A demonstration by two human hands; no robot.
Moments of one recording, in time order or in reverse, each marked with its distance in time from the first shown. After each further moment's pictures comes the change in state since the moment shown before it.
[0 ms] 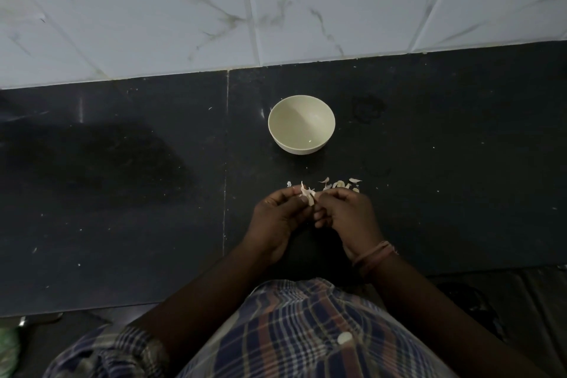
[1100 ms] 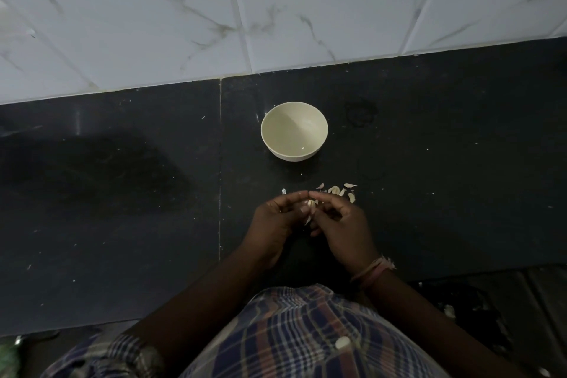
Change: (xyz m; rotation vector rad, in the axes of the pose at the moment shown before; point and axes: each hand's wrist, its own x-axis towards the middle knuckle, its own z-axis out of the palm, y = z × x) left_hand 0.005 0.002 0.006 0.167 -0.067 -0.019; right_hand -0.007 0.009 -0.011 -0.136 -0.062 -0.228
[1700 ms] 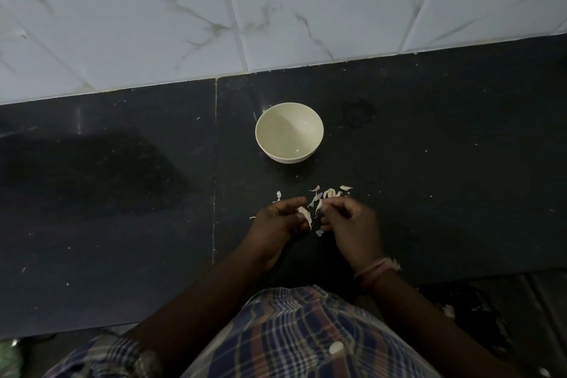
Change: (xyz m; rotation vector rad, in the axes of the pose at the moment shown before) left_hand 0.014 -0.005 0.006 0.107 0.087 -0.113; right_hand 0.019 0.013 -0.018 -0.041 0.195 0.106
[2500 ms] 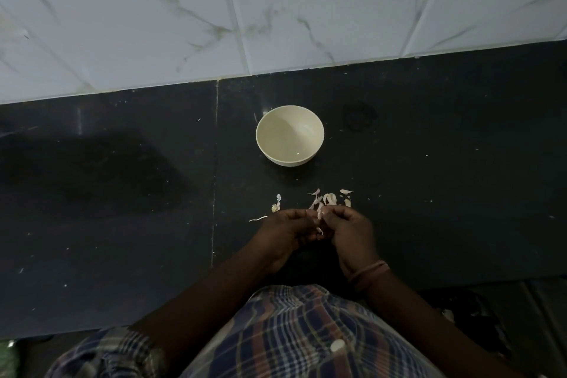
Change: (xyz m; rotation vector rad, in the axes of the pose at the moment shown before) left_hand 0.006 -0.004 0.010 -0.025 -0.095 -0.106; right_hand 0.007 0.012 0.011 0.300 -0.001 0.270
